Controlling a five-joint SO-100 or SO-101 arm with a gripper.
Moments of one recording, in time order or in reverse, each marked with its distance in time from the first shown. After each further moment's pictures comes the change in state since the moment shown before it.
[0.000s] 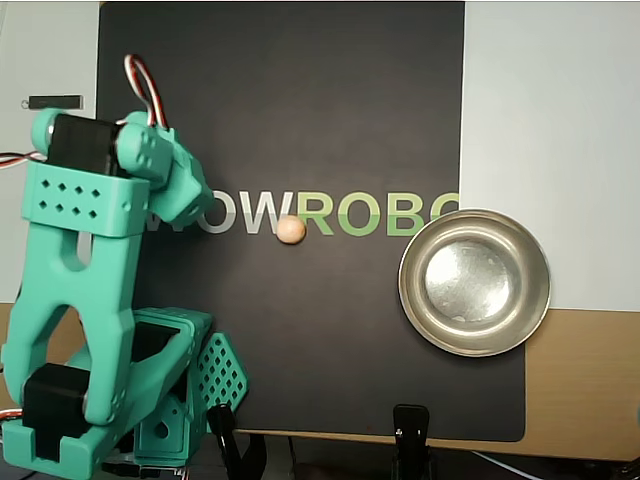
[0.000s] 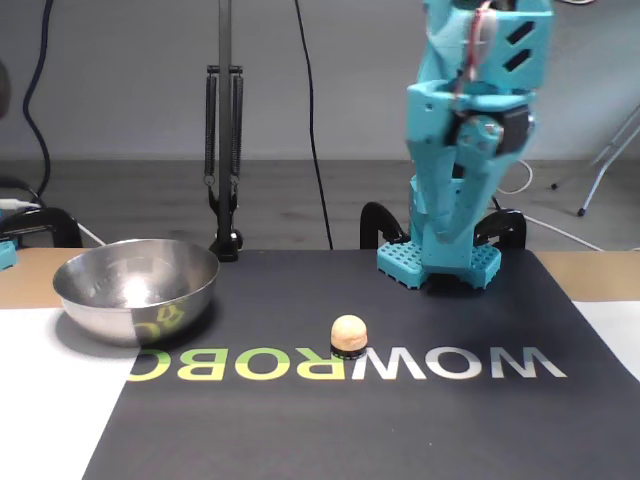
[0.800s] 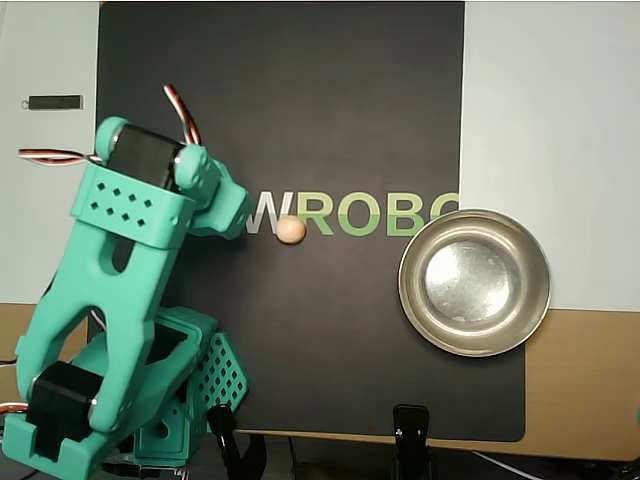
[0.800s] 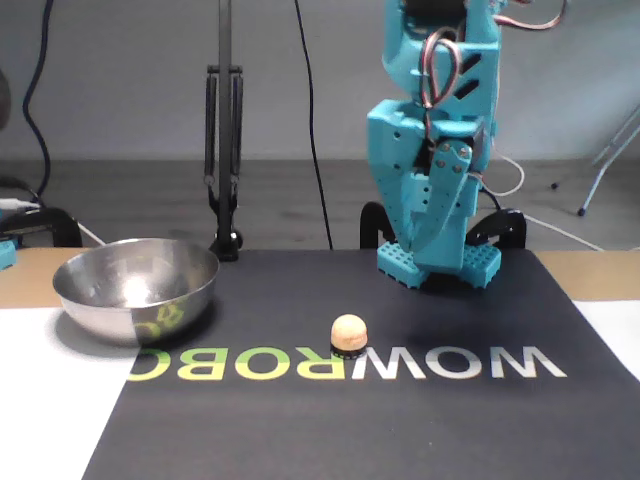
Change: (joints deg) arm 8.5 0.0 6.1 0.0 -25.7
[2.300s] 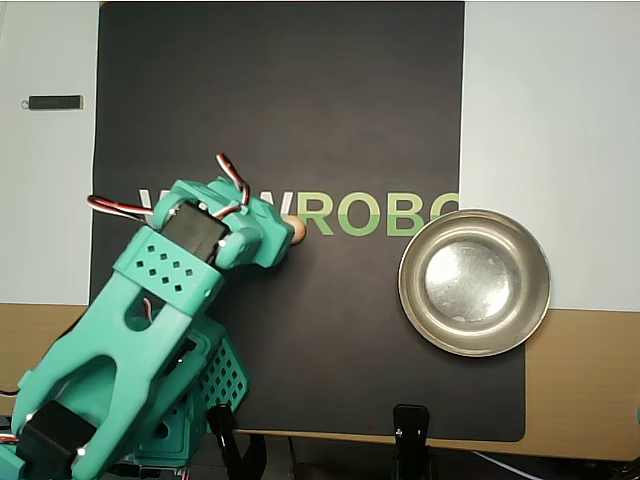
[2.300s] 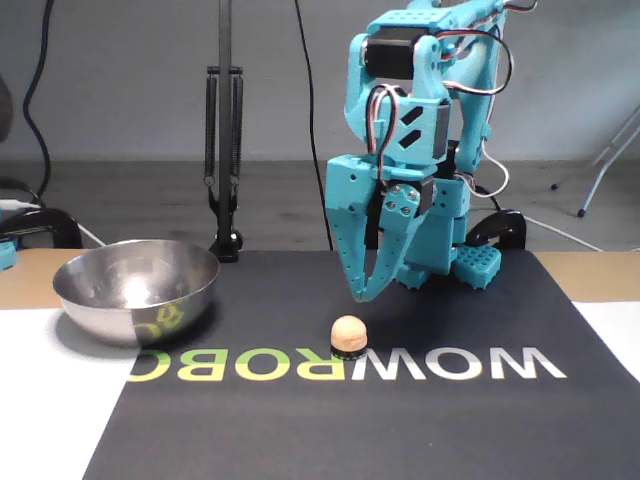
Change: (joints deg) arm 11.2 13.2 26.7 -28.0 -9.7
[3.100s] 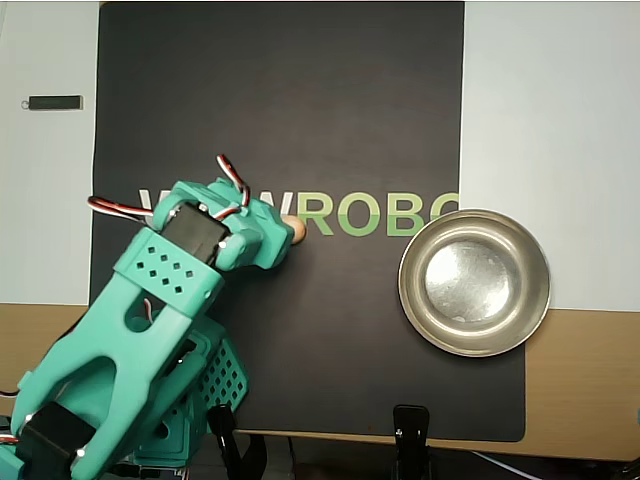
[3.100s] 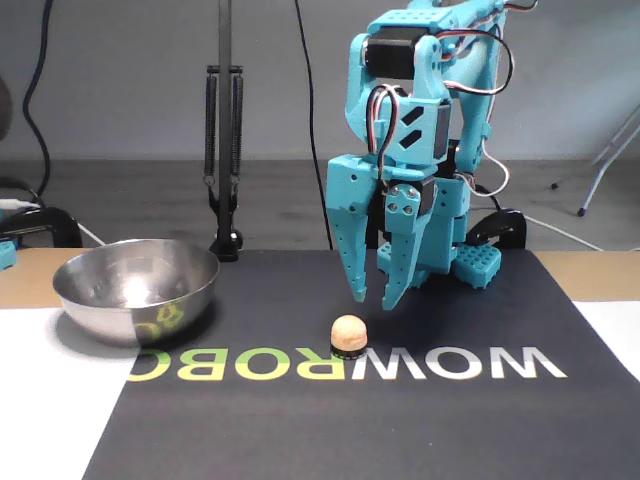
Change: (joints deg) arm 0.4 0.2 0.4 0.0 0.0
